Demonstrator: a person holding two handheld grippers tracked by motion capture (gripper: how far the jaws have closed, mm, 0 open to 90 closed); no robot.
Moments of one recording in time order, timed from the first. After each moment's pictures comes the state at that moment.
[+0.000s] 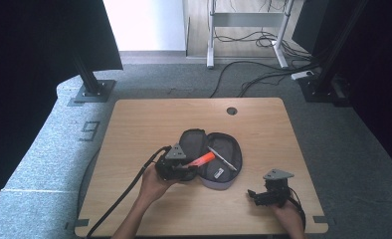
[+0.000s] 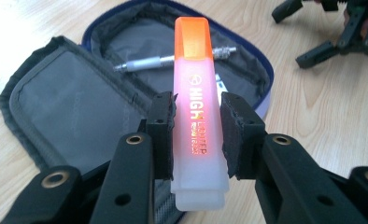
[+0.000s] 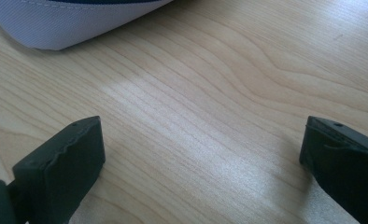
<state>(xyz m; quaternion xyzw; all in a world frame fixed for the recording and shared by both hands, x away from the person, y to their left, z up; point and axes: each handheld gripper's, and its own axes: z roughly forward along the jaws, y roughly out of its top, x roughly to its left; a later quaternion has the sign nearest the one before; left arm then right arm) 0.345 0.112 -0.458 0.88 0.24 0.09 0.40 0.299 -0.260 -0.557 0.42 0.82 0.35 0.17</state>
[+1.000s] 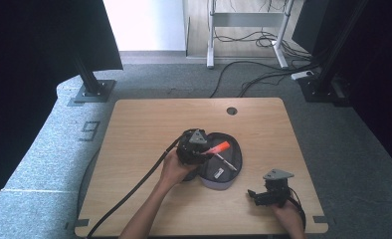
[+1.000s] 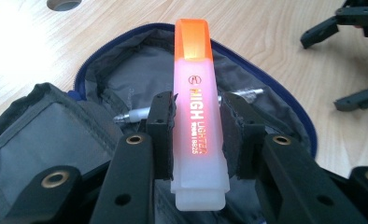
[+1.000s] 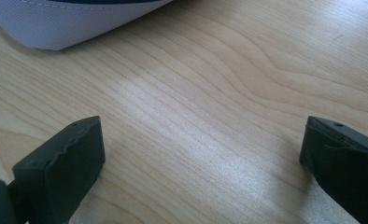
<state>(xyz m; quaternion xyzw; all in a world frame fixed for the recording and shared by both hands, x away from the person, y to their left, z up) 0.397 0.052 -0.464 0.89 0.24 0.09 0.38 0.299 -0.260 -0.557 0.42 0.82 0.35 0.17</state>
